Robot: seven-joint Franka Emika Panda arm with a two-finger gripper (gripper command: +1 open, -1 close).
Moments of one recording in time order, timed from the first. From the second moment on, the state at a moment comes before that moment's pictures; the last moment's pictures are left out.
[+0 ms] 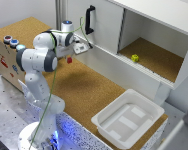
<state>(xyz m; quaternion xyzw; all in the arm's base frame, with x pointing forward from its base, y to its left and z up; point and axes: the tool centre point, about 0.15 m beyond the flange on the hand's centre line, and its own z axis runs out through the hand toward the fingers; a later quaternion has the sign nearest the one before) 0.418 0.246 0.374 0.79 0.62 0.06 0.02</state>
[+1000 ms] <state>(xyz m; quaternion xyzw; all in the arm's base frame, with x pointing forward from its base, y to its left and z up) 0.416 0.416 0.448 0.73 0.68 0.05 -0.03</state>
